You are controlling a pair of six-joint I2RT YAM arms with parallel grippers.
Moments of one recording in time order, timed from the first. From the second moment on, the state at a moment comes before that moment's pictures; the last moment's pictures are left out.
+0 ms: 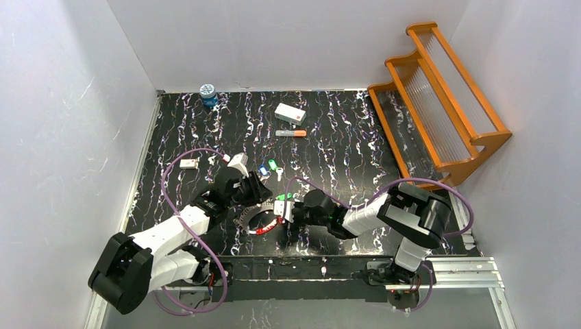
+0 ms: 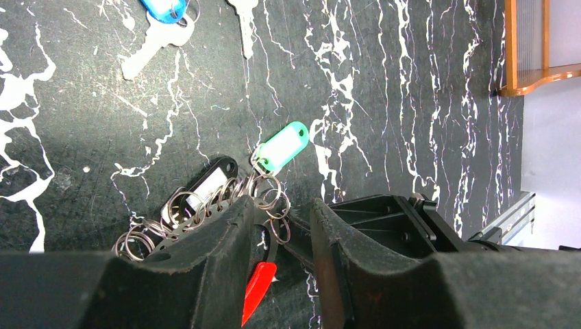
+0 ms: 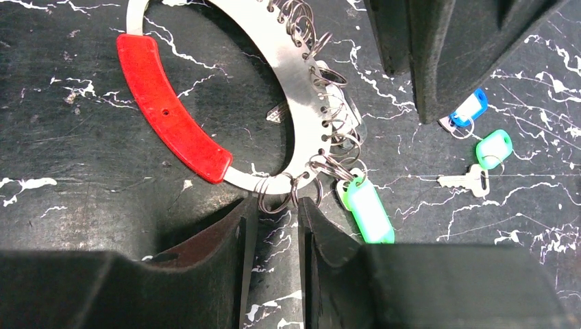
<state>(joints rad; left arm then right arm) -0.57 1.08 0.43 0.05 0.12 -0.73 1.10 1.70 0.52 0.72 -0.19 -0.54</state>
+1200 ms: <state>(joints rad) -0.57 1.08 0.43 0.04 0.12 -0.72 1.13 1.77 0.62 0.66 -0.08 -0.55</state>
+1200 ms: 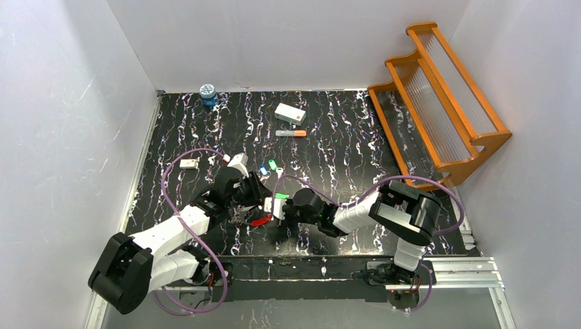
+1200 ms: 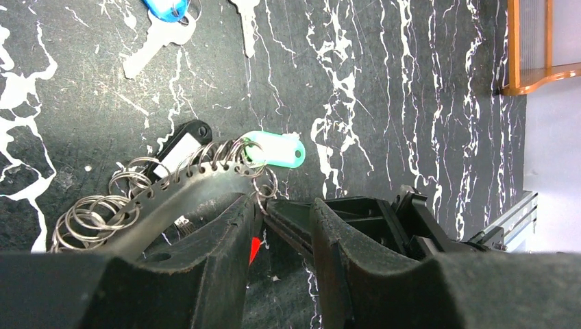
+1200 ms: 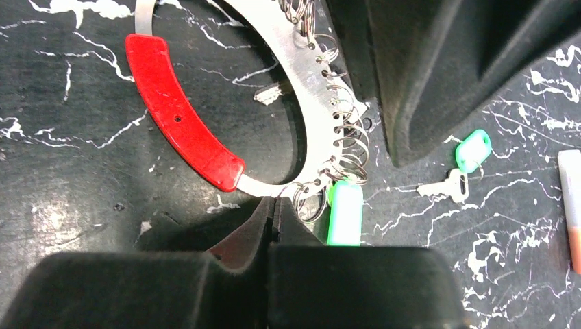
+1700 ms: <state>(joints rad) -0.57 1.03 0.51 -0.08 0.06 -0.62 1.09 1.56 0.56 0.48 -0.22 -0.53</state>
